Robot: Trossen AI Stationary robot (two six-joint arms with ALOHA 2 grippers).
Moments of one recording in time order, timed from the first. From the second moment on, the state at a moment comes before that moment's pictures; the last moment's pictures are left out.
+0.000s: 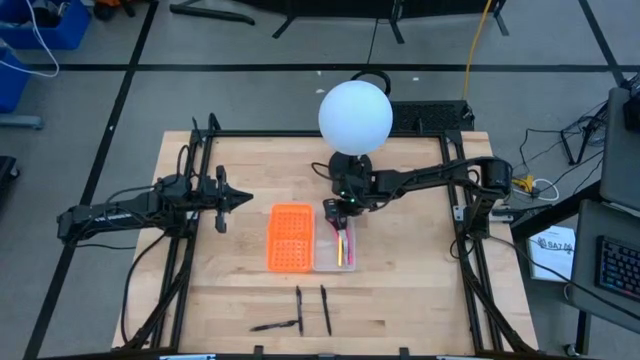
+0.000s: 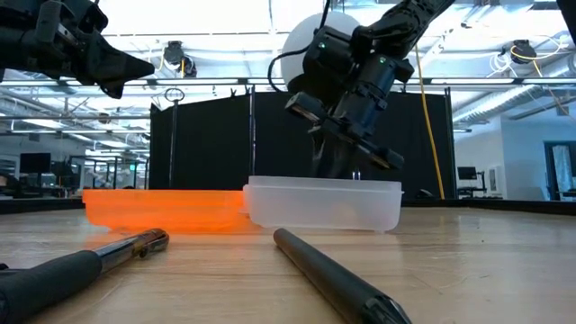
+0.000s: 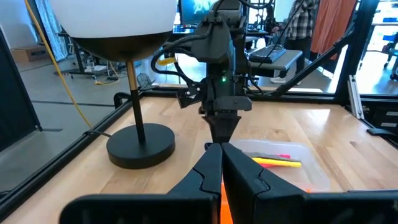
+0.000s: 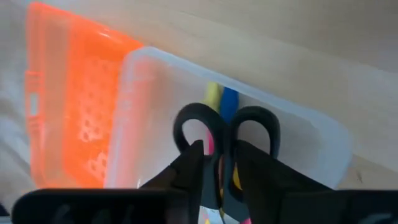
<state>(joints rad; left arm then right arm) 0.20 0.26 0.19 0.00 0.11 0.01 -0.15 1.80 1.11 -0.35 -0.13 1.15</state>
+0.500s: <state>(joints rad) 0.20 0.26 0.19 0.00 0.11 0.06 -0.17 1.57 1.11 -0.32 -0.05 0.61</state>
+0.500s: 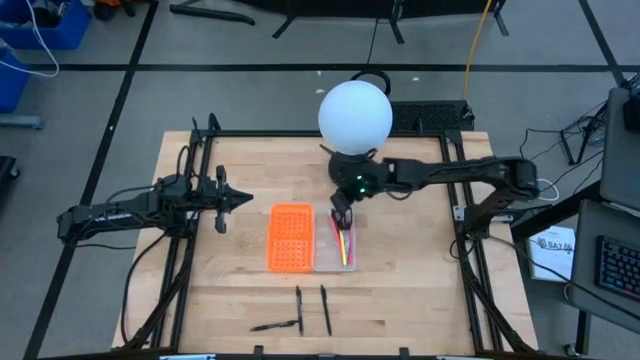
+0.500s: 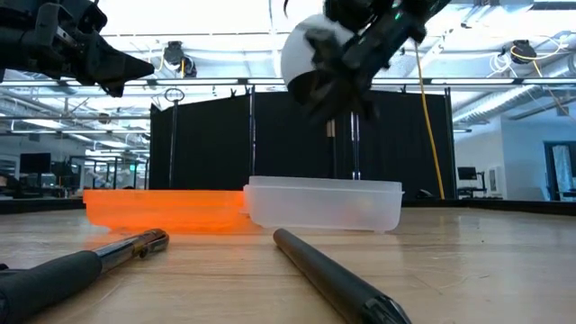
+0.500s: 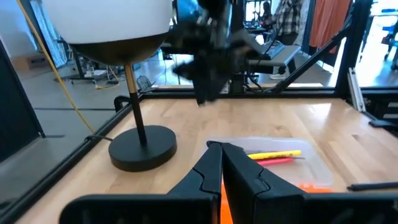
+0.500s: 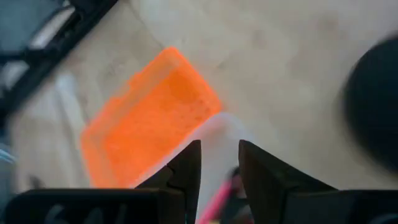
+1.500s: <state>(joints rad) 0.20 0.31 0.19 -0.03 0.09 -0.28 -0.15 1.04 0.29 0.61 -0.29 0.05</state>
